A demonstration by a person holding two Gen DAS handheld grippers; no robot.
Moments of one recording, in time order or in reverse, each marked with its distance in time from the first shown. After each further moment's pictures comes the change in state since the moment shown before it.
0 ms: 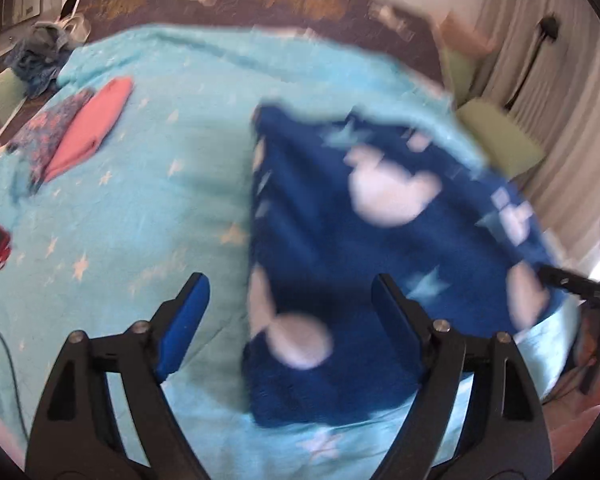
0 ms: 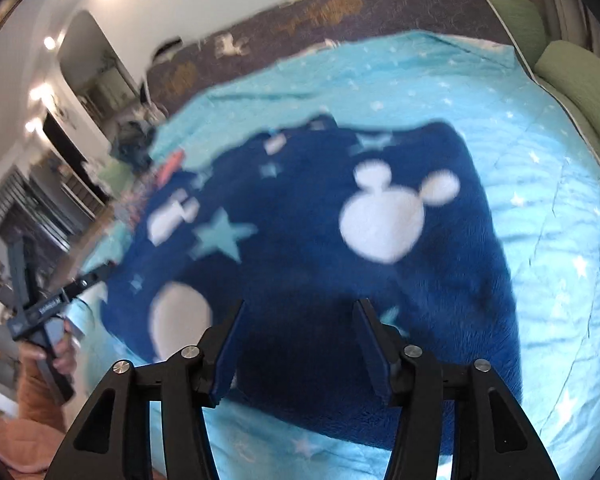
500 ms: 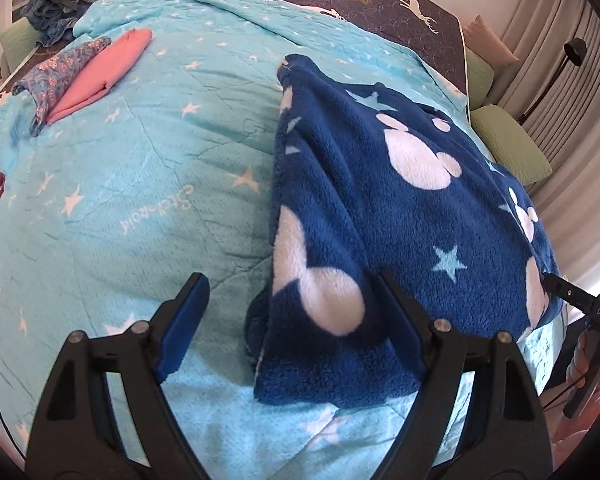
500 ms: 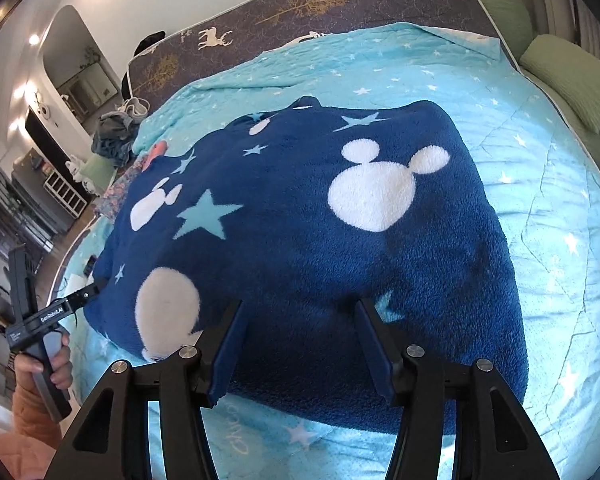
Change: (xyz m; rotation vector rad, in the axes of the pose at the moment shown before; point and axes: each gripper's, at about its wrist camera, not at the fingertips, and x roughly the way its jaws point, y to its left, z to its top) left arm 0.005 0.016 -0.016 -0.121 0.031 -0.050; right arm 0.004 0.009 -0.005 0.027 -0.010 -0.028
